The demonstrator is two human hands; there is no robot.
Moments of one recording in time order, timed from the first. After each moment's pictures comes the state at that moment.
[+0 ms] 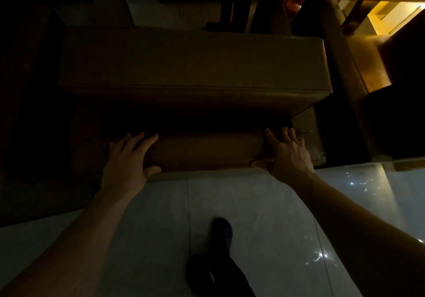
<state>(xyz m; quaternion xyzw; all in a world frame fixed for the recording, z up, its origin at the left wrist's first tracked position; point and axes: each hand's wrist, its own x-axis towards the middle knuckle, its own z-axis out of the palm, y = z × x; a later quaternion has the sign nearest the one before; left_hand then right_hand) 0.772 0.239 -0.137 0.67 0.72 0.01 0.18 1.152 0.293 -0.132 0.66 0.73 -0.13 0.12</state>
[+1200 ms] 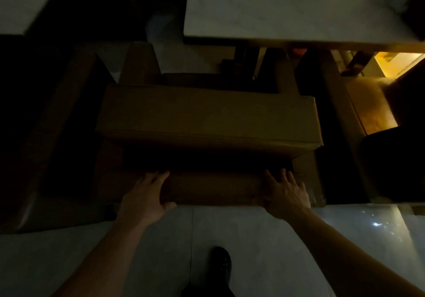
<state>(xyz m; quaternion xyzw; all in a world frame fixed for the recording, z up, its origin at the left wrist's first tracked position) 0.809 0.225 -0.088 0.59 0.75 -0.08 0.28 1.158 0.288 -0.099 0.64 0.71 -0.18 0.22</state>
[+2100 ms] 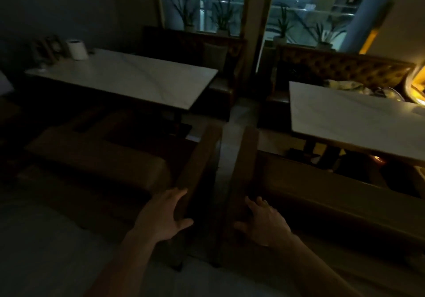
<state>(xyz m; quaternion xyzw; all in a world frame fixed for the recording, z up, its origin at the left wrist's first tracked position) 0.442 0.043 0.061 0.57 0.78 0.13 0.22 0.710 0.169 0.059 0.50 0.84 -0.20 0.11</state>
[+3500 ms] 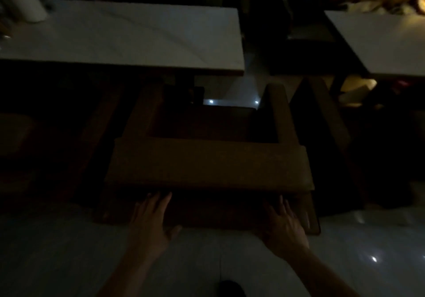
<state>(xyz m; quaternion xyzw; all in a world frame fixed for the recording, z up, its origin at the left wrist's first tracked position) -0.136 -0.031 -0.076 0.62 0.76 0.04 0.16 0.200 0.035 -0.070 0.64 0.73 -0.22 0.11</state>
